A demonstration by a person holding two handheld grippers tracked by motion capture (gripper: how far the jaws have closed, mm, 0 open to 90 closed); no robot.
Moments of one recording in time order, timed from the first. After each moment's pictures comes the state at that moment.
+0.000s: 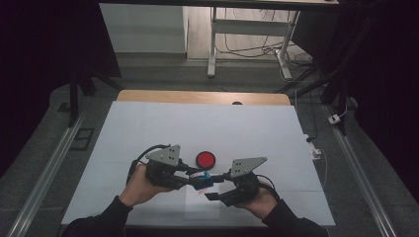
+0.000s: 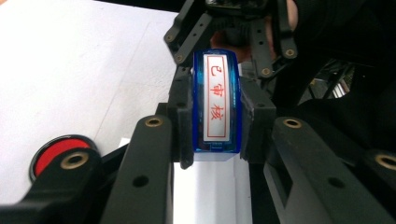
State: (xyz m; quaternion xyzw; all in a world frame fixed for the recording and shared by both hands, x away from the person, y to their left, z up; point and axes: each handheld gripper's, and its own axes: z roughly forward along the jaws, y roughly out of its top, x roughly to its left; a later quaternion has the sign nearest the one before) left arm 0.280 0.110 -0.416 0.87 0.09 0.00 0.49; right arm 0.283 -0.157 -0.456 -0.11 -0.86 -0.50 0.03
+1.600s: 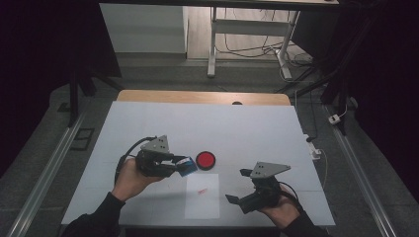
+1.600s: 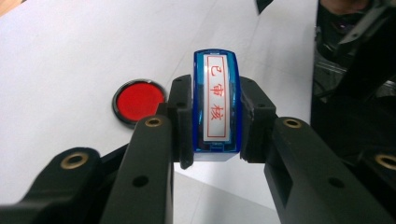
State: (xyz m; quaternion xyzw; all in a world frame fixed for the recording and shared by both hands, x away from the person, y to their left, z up) left arm 0.300 0.141 -0.427 0.88 0.21 0.06 0.43; right arm 0.267 -0.205 -0.450 -0.24 -0.86 -0.46 -0.07
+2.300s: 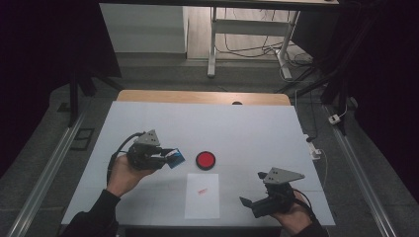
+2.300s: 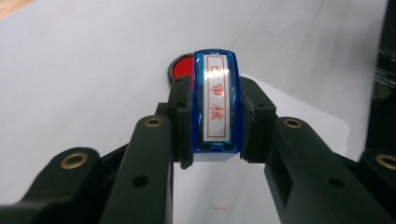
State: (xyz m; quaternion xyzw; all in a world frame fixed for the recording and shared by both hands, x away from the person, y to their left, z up) left arm 0.316 0.167 -0.442 0.86 0.28 0.09 0.41; right arm 0.254 -0.238 -0.456 -0.28 -0.85 -0.42 -0.13
